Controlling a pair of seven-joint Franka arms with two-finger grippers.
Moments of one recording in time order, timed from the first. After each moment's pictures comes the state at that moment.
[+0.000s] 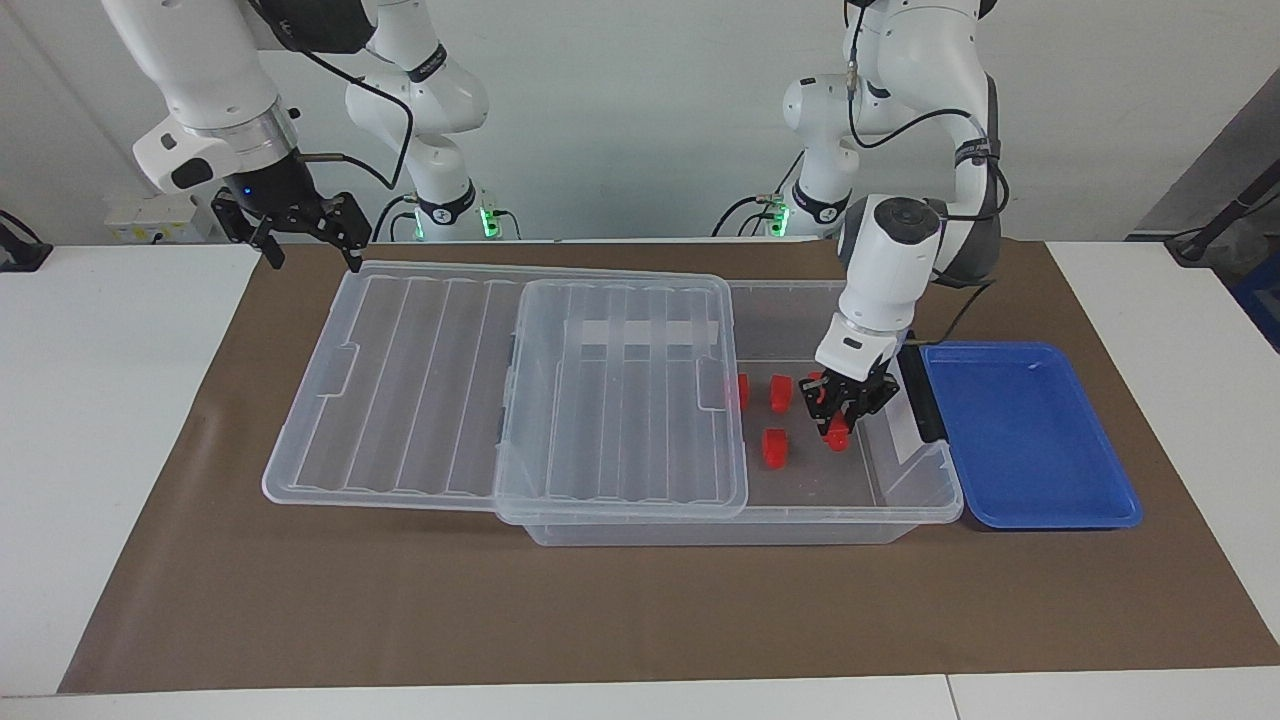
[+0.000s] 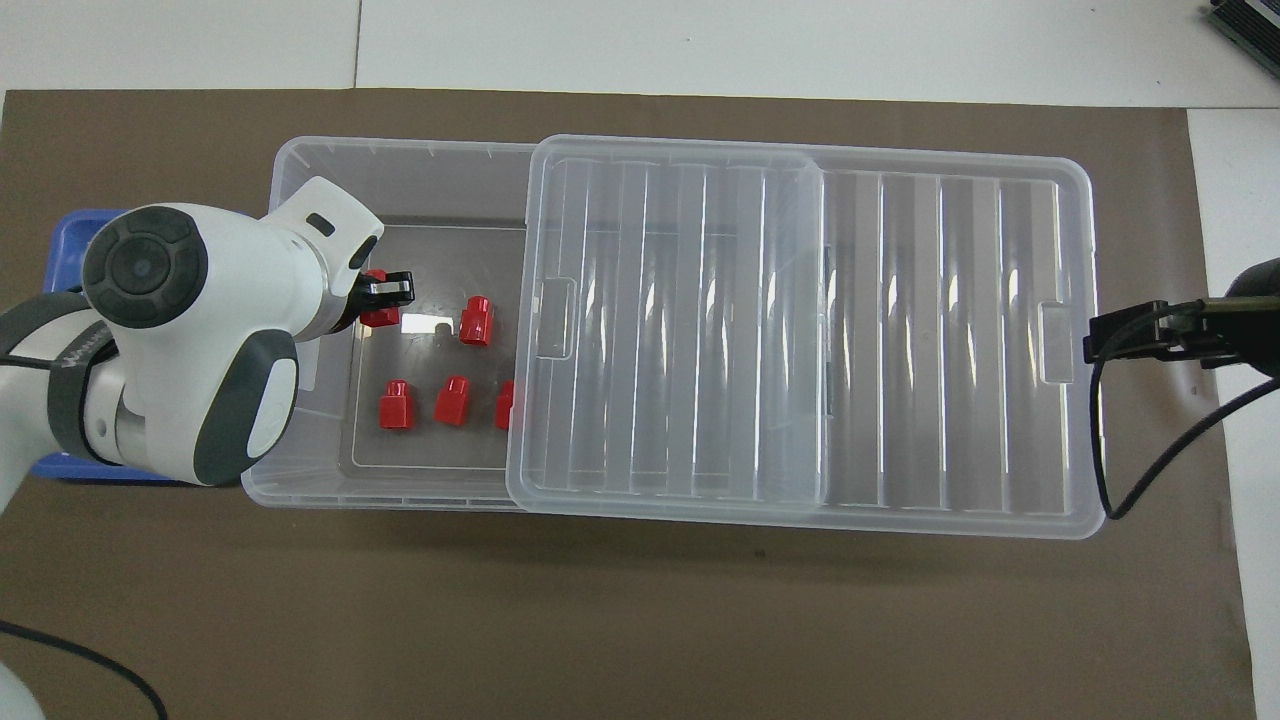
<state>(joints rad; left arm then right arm) -0.06 0.21 -0.25 -2.00 0.13 2.43 -0.39 0.03 -0.06 -0.01 -1.64 -0.02 1.58 0.11</state>
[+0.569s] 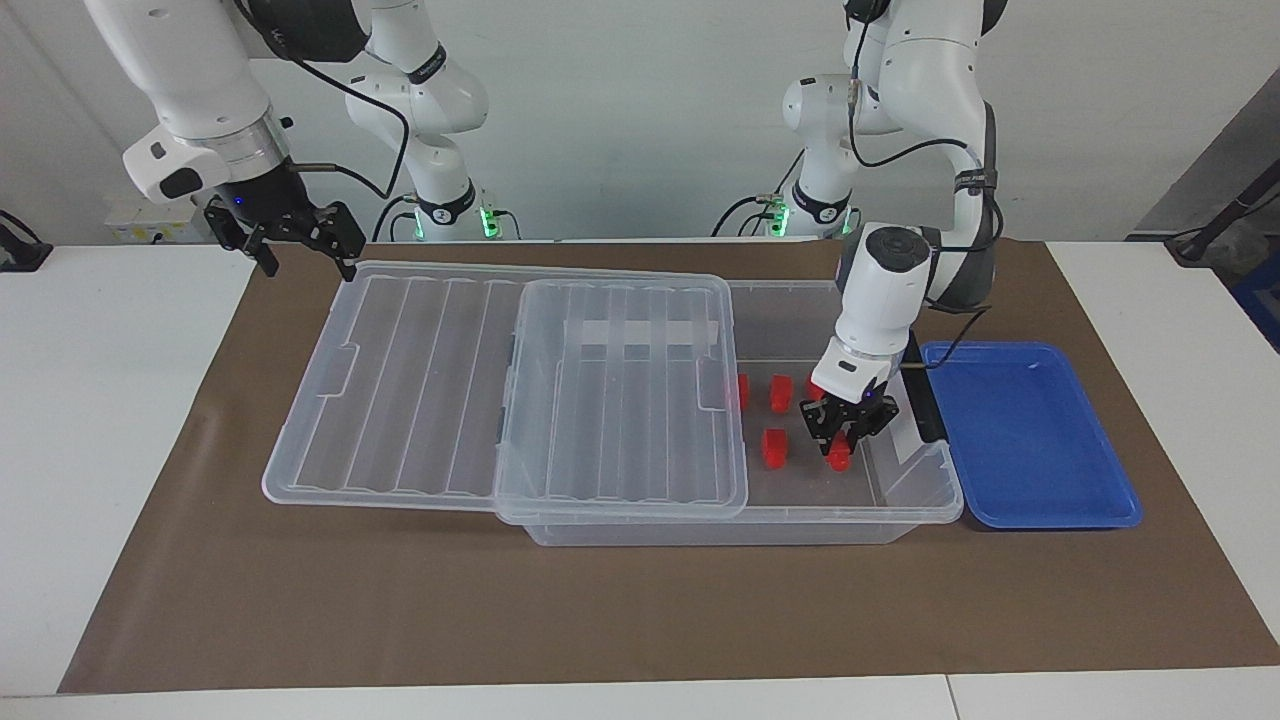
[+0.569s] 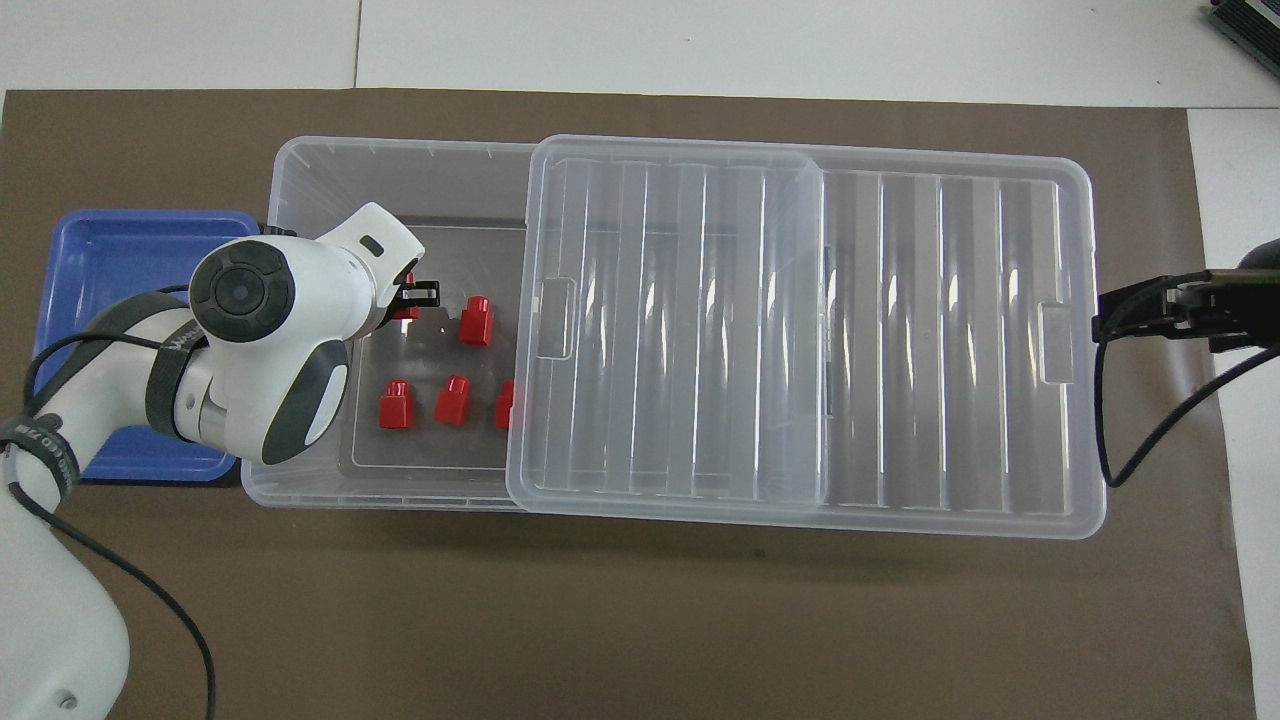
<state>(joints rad) -0.06 0.28 -0.23 -2.00 0.22 2.50 -0.39 0.02 -0.03 -0.01 -1.61 -0.02 1.57 0.11</state>
